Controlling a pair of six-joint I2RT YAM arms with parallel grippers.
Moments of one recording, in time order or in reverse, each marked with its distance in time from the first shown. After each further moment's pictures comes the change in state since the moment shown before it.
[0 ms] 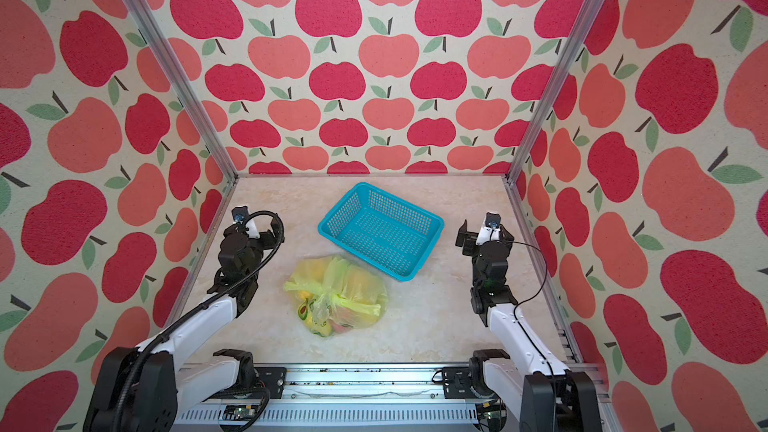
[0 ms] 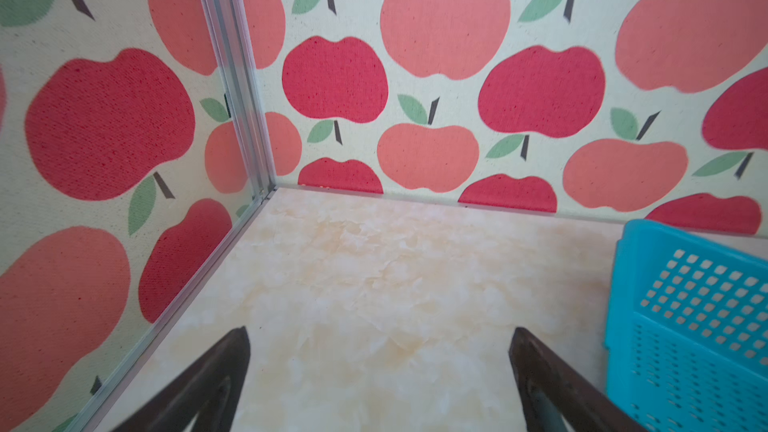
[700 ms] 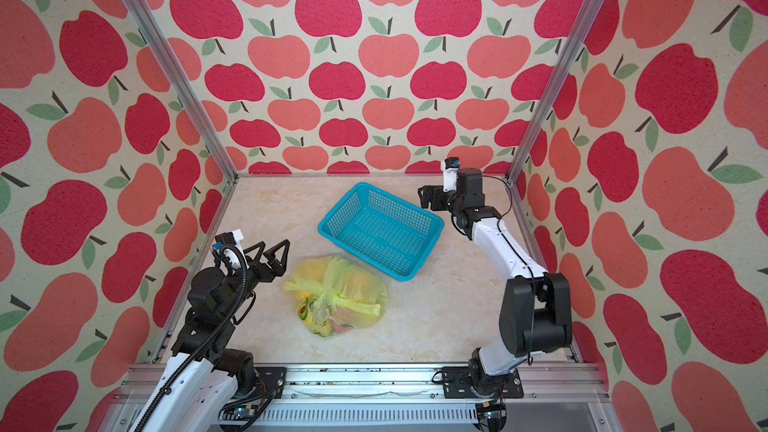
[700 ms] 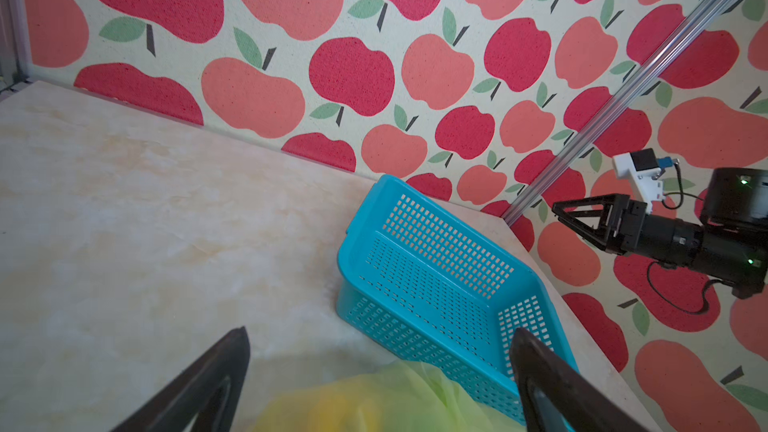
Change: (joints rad) left arm -0.047 -0.542 -0.071 -0.531 0.379 -0.373; right arm 0.120 0.719 0.845 -0.587 -0.471 0.046
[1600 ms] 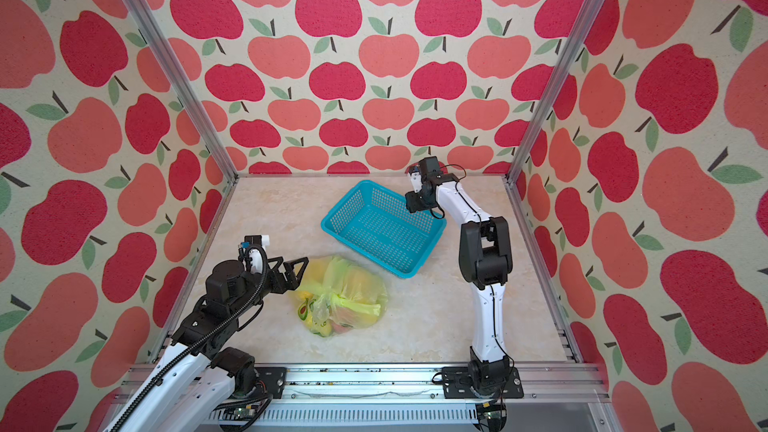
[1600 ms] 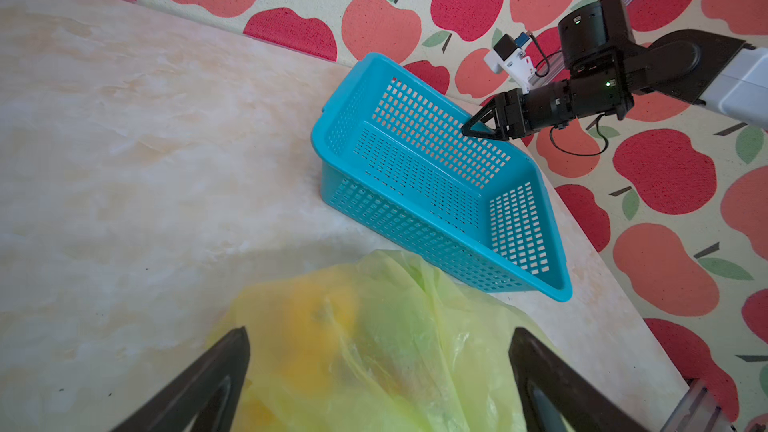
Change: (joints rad) left arm -0.196 0.086 0.103 -0.250 -0.024 0.038; right arm 0.079 0.497 0.516 -0.501 0.100 -0.177
